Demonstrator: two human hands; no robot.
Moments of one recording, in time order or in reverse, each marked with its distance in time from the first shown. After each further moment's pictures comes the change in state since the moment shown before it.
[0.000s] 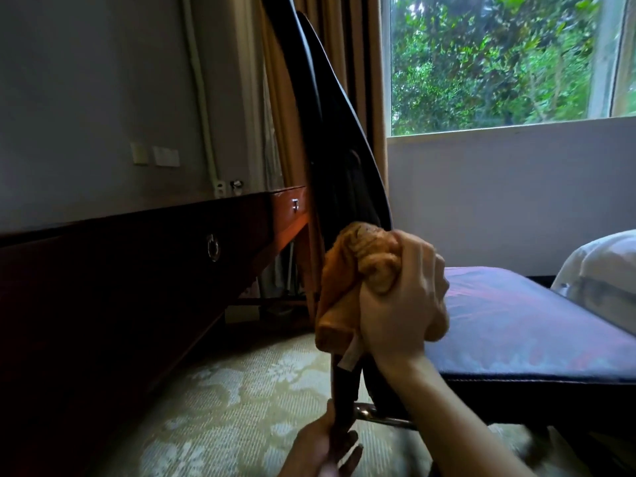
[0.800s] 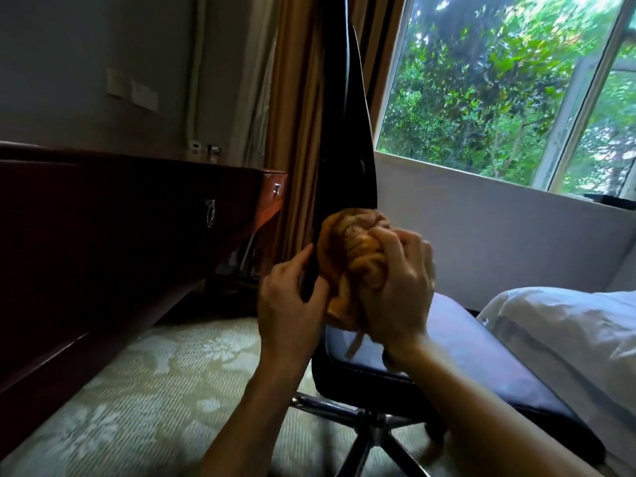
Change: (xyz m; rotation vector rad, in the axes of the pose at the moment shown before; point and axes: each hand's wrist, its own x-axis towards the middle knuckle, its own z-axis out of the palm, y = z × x) left_hand -0.077 0.091 0.071 0.592 0.150 1.287; right_hand 0.048 0.003 -0.023 -0.249 -0.349 -0.412
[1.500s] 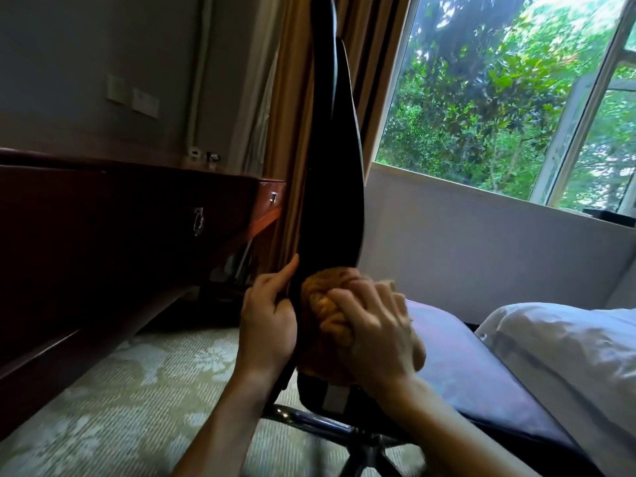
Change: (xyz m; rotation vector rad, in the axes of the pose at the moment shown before) left_hand 0.010 -0.014 0.001 -0.158 0.034 -0.087; right_hand -0.034 0.018 0.007 -0.113 -0.203 -0.285
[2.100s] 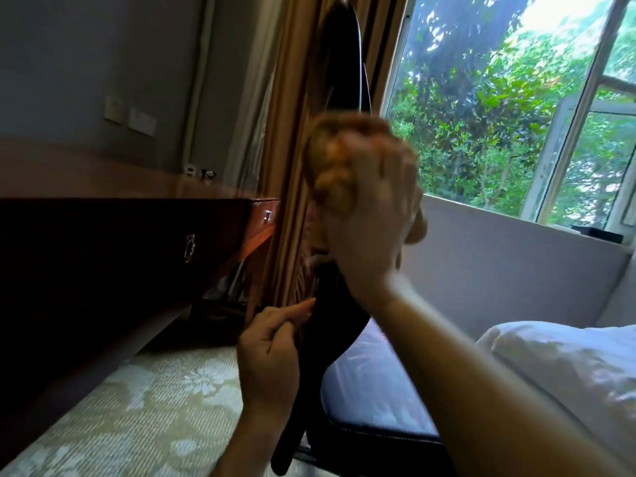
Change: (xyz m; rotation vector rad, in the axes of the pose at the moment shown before) left_hand -0.012 0.004 0.021 -0.300 0.122 0.038; right_hand 0.163 -0.025 -0.045 0.107 0.407 0.172
